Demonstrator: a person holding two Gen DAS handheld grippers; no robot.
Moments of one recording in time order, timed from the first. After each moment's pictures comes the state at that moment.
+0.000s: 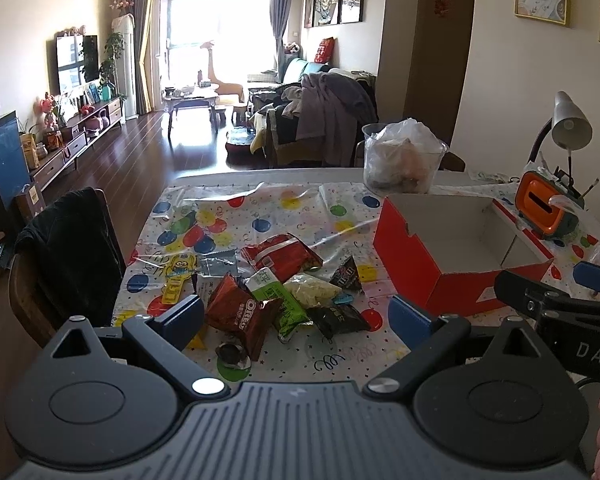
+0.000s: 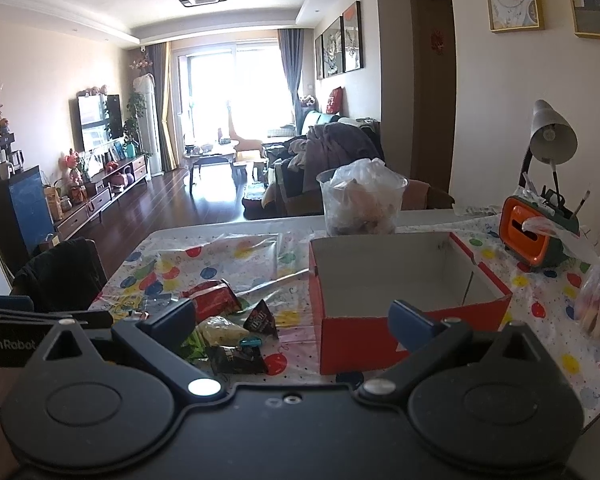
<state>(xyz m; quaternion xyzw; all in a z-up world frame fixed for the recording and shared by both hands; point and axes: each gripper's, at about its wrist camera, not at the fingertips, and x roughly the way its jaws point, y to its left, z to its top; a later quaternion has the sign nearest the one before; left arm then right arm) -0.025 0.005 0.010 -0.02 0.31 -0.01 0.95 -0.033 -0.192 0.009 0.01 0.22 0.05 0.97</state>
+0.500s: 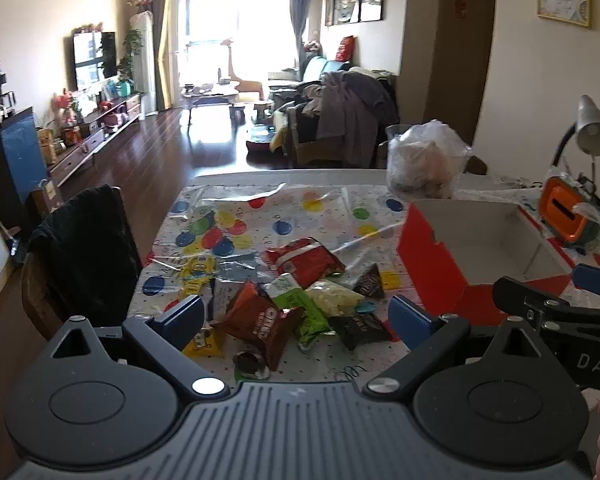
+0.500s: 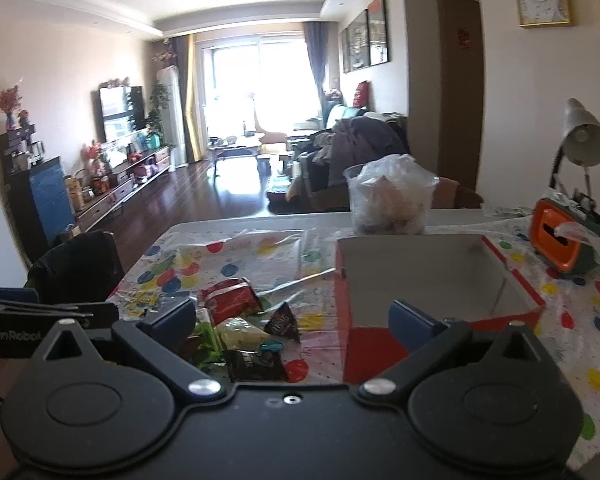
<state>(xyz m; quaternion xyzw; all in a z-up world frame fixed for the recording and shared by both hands) -0.007 0.018 0.006 -0.02 0.31 0.02 0.95 -0.002 -0.182 0.003 0.00 0.23 0.10 0.97</state>
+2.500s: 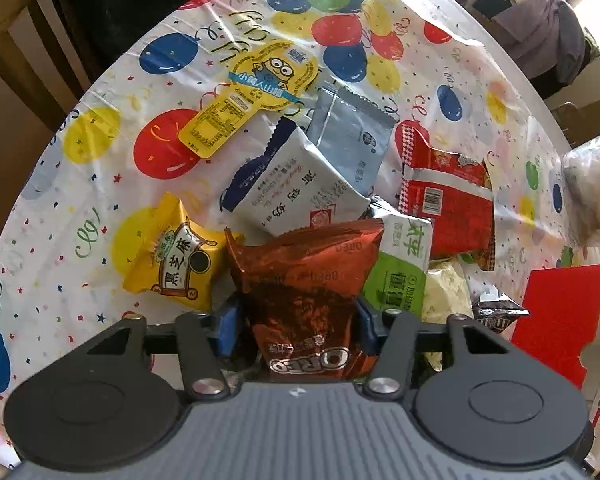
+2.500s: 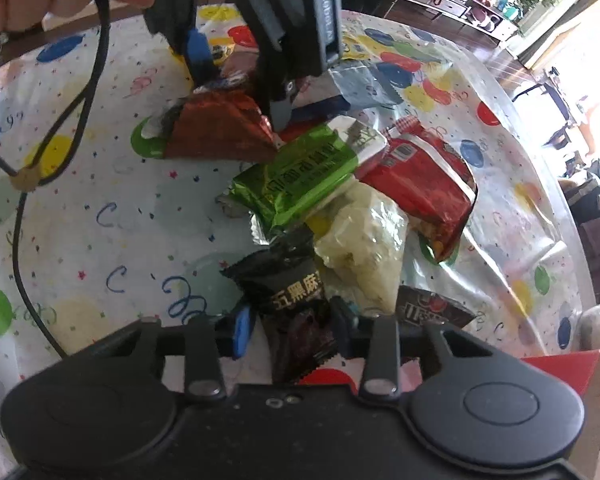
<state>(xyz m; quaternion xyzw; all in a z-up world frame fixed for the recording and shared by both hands) 0.185 0.127 -0.157 -0.34 0.57 0.14 0.73 0.168 -0.072 -0.154 -0.45 0.38 0.44 0.68</state>
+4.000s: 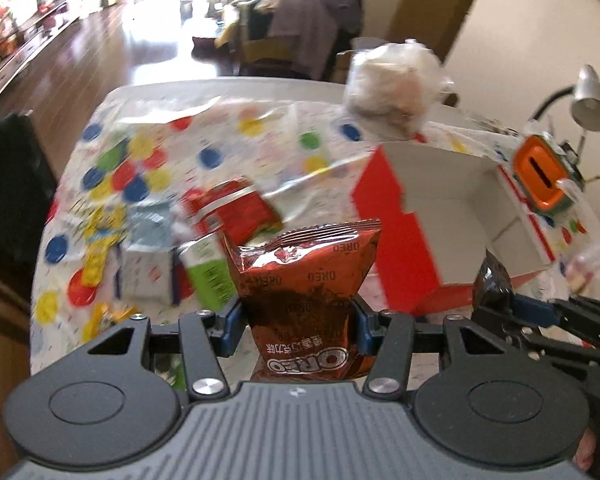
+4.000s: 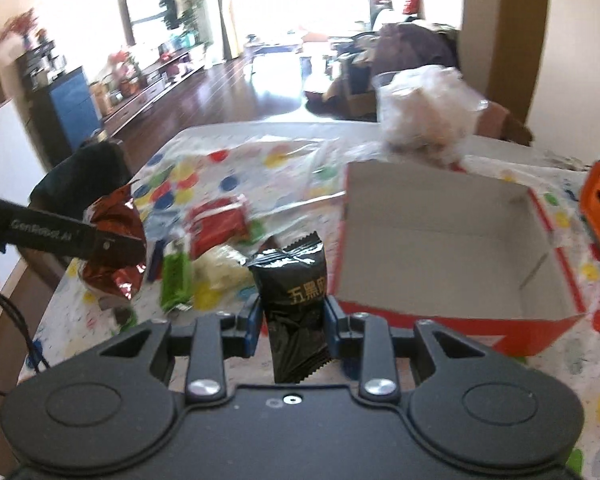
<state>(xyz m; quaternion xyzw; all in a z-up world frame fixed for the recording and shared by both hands) 0.120 -0.002 -0.007 -0.08 0.47 -0.08 0.88 0.094 -0.225 -0.013 -0.03 0.39 0.15 0.91</state>
